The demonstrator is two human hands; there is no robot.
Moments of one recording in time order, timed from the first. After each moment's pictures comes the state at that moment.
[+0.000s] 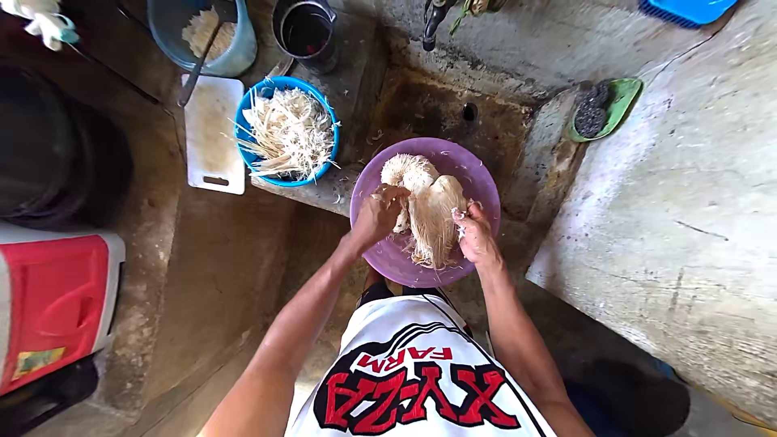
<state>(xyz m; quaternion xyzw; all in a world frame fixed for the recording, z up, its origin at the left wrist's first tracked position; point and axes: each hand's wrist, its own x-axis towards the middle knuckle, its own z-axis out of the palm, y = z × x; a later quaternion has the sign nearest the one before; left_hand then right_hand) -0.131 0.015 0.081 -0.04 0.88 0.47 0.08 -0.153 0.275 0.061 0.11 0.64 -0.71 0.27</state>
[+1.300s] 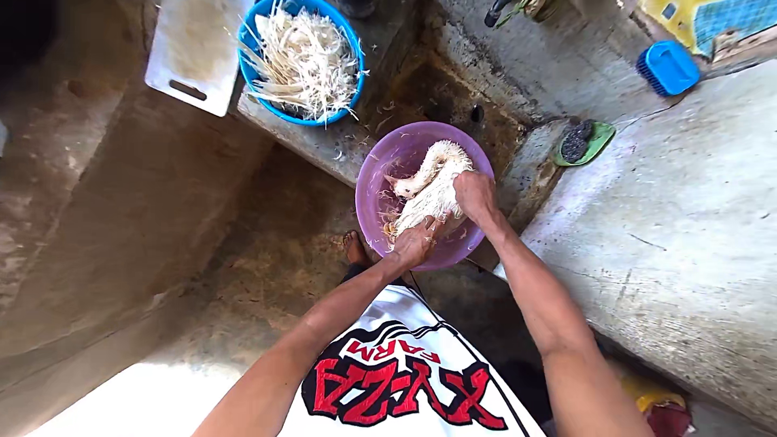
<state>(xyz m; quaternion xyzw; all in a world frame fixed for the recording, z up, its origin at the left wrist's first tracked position) -0.033 0.145 0.007 -0.01 0.91 0.40 0.11 -0.211 0.234 0.074 -0.23 0.95 -0.04 0.20</state>
